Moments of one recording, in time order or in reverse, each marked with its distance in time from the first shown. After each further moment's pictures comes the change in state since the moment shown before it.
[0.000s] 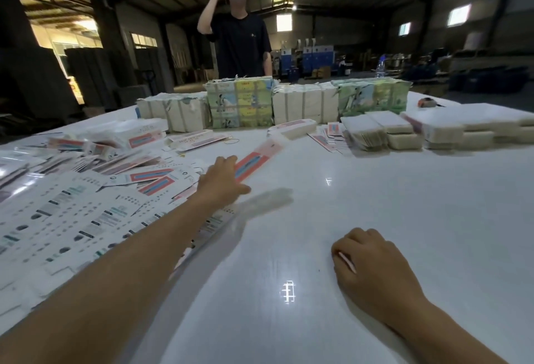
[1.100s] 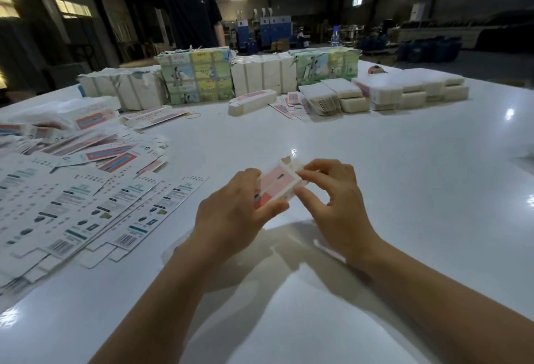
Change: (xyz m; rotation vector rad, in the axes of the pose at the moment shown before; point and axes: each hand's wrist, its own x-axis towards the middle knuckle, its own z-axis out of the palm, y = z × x) left_hand -0.166 0.069 0.001 -0.126 0.024 0.326; right_hand -0.024 -0.025 -0.028 0.568 0.433 0.018
